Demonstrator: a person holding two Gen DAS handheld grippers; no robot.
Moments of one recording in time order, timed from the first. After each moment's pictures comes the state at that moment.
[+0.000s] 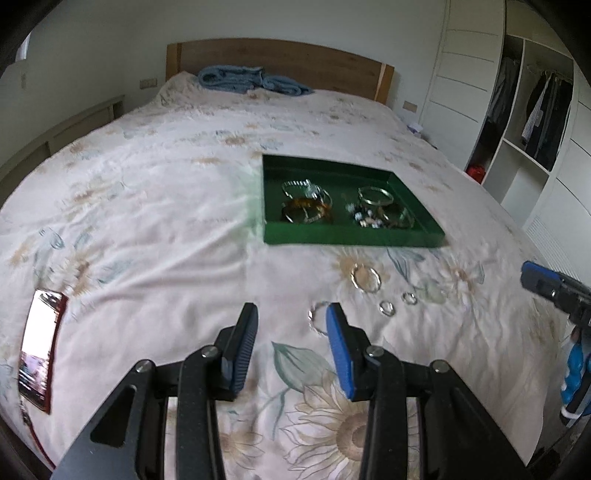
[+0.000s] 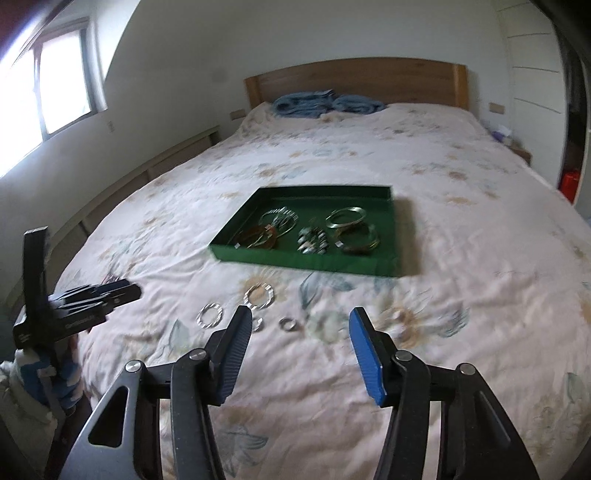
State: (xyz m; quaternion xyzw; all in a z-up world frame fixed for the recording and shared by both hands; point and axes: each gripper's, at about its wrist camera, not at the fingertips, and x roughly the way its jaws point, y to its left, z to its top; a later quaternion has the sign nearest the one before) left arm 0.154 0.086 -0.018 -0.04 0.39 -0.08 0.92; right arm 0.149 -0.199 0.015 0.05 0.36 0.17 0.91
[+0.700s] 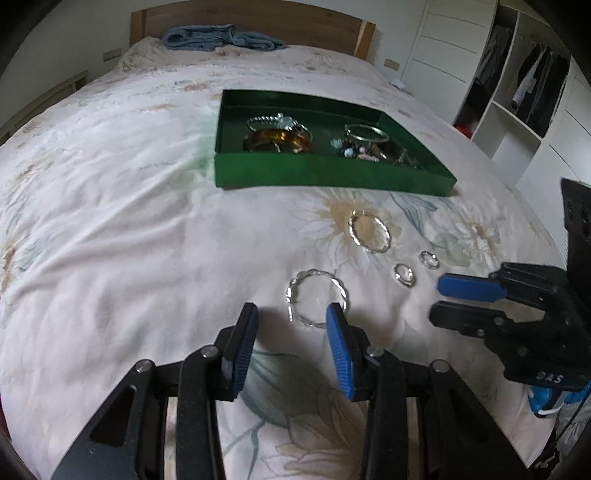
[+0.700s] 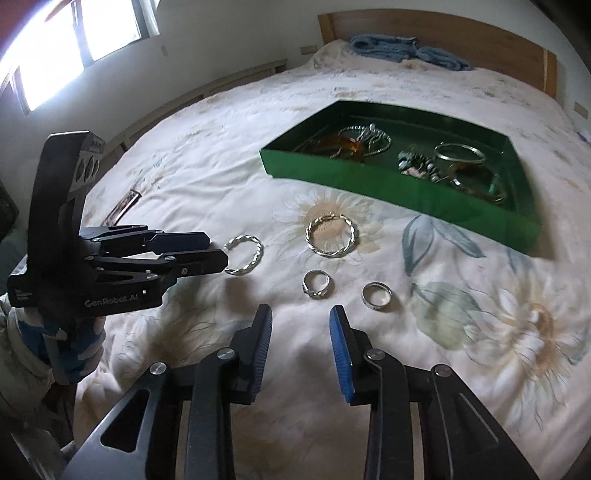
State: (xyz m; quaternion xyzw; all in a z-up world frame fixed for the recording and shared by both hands) left arm 0.205 0.060 -0.093 -0.02 0.45 -0.14 0.88; right arm 0.205 -0.113 -0.081 -0.02 0.44 0.30 0.85
